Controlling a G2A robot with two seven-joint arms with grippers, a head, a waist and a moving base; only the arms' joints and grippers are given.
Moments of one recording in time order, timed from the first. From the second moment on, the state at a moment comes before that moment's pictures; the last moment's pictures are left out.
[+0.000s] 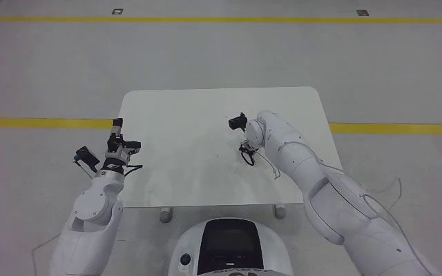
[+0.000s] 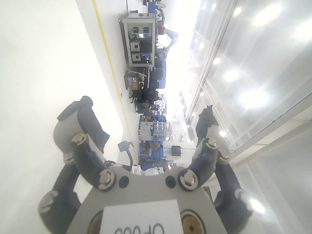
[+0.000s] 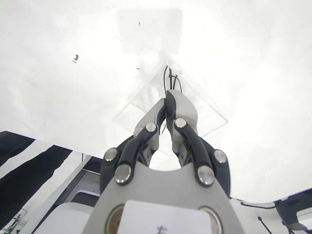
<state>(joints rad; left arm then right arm) 1.73 -1.15 -1.60 -1.80 -0.42 0.00 0.00 -0.55 -1.62 0.60 -0.42 -0.76 -0.04 1.01</state>
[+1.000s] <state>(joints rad) 1.73 -1.15 -1.60 -1.80 -0.42 0.00 0.00 -0.66 -1.48 0.83 -0.70 -0.66 -0.17 1.10</state>
